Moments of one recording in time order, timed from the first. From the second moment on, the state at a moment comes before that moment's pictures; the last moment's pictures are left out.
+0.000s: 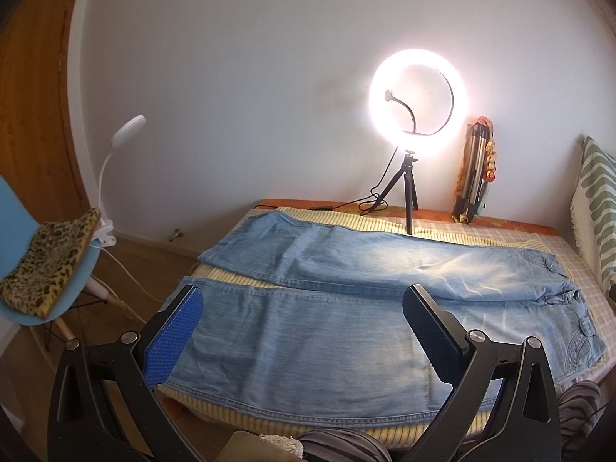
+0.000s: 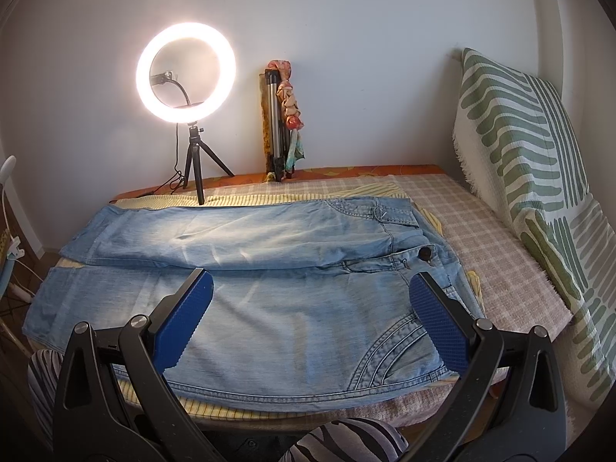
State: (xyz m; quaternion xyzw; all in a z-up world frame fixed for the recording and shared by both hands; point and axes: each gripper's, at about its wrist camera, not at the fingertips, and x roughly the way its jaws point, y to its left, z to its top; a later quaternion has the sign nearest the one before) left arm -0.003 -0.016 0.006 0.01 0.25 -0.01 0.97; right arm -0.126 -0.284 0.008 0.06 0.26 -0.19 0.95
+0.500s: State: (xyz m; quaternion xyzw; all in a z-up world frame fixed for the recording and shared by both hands) left arm -0.003 -0.020 0.006 0.01 0.25 -0.02 0.97; right arm -0.126 -0.285 0.010 0.06 0.26 -0.19 0.95
